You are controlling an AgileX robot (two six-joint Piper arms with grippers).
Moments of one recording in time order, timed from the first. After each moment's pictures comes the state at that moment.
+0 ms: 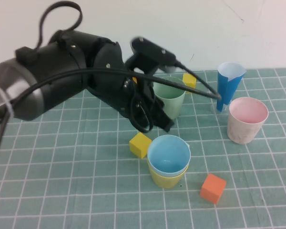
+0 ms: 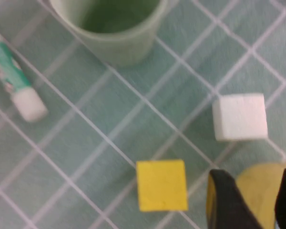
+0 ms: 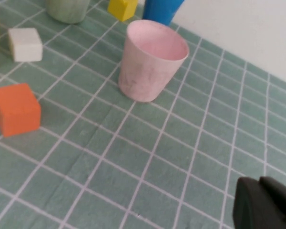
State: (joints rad) right arm -0.03 0.34 -0.35 0.39 0.58 -0.82; left arm -0.60 1.69 -1.47 -0.11 0.80 0.18
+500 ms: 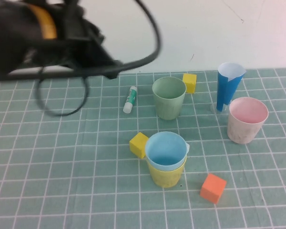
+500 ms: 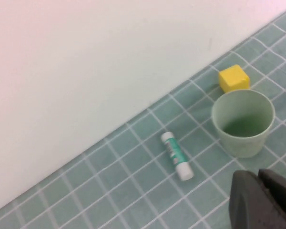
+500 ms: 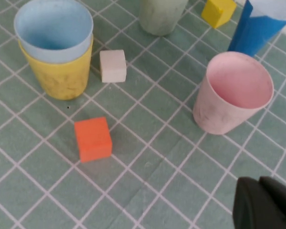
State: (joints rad) right arm -0.03 0.83 -0.78 0.57 0.88 -0.99; left arm -0.60 1.29 -1.39 0.29 0.70 -0.10
